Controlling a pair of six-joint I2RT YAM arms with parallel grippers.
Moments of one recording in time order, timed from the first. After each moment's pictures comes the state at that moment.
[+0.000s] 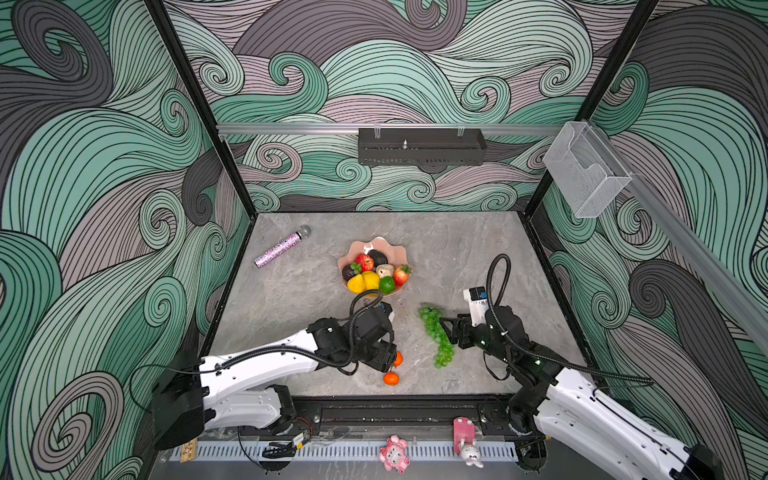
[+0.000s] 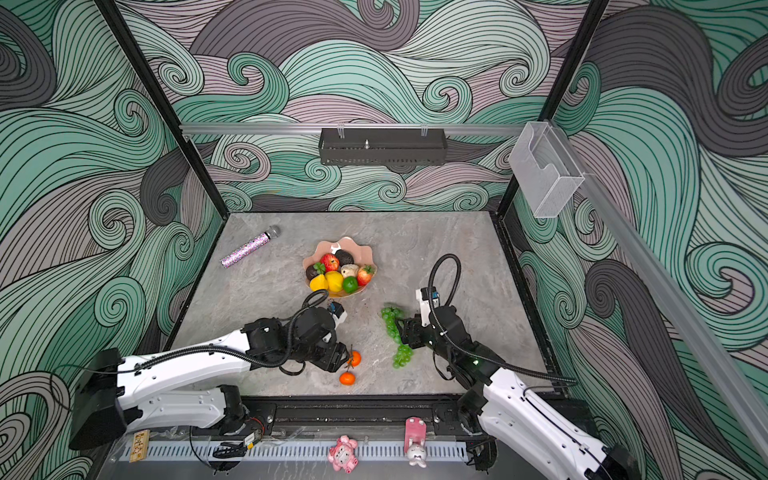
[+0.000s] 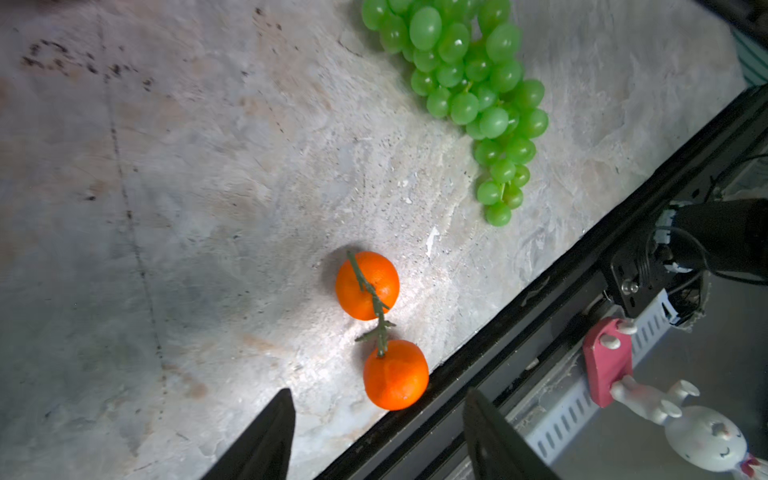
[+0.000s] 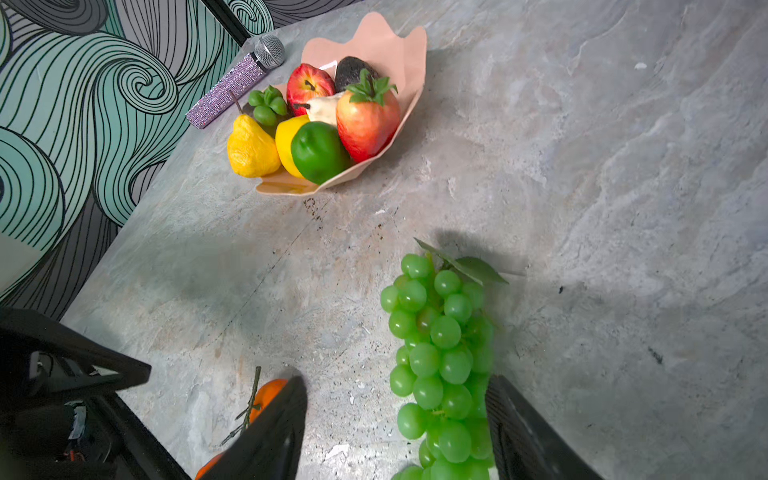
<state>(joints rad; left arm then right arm) -1.09 1.24 0.83 -0.65 0.01 -0.62 0.65 0.67 0.38 -0.29 -0.02 0.46</state>
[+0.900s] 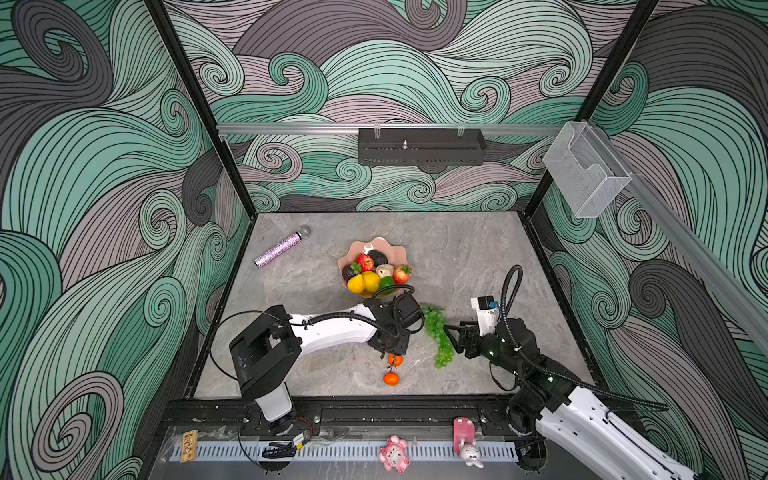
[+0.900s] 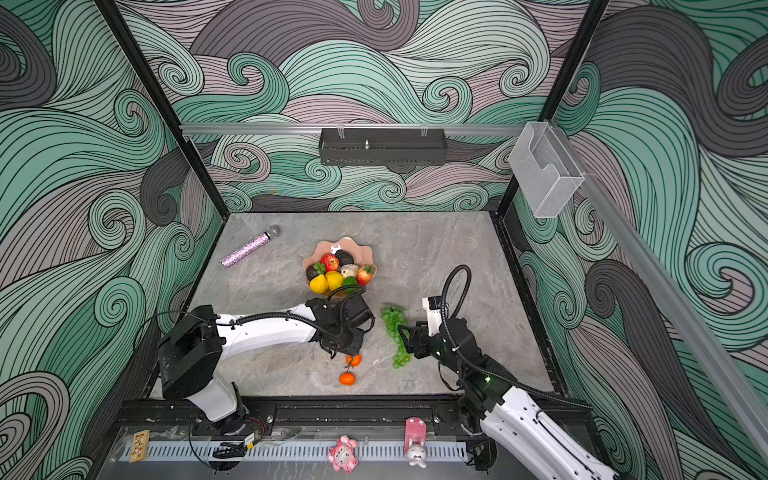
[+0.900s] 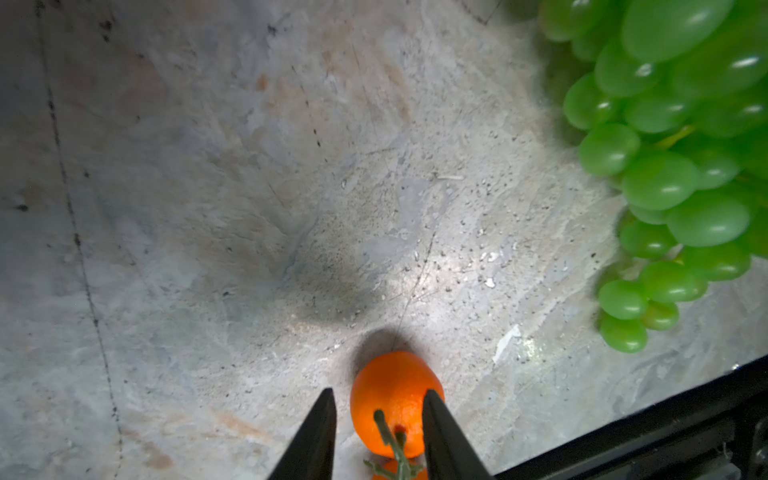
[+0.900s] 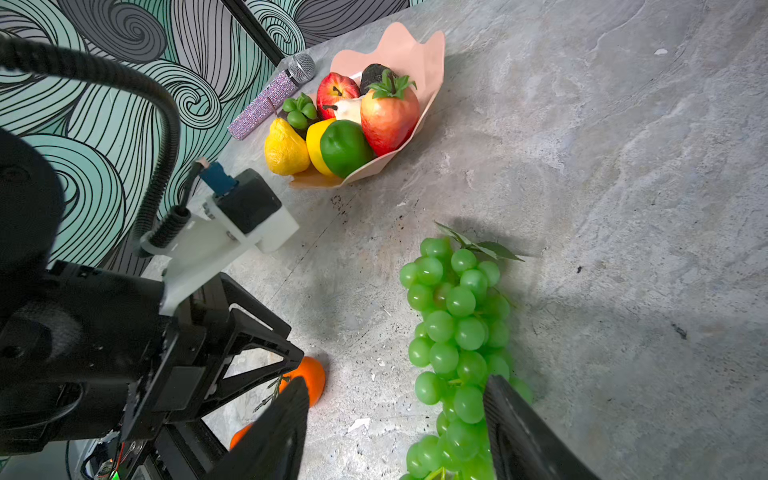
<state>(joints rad) -1.03 1.68 1.09 -0.73 -0.03 -0.74 0.65 0.48 0.32 -0.33 -0.06 0.49</state>
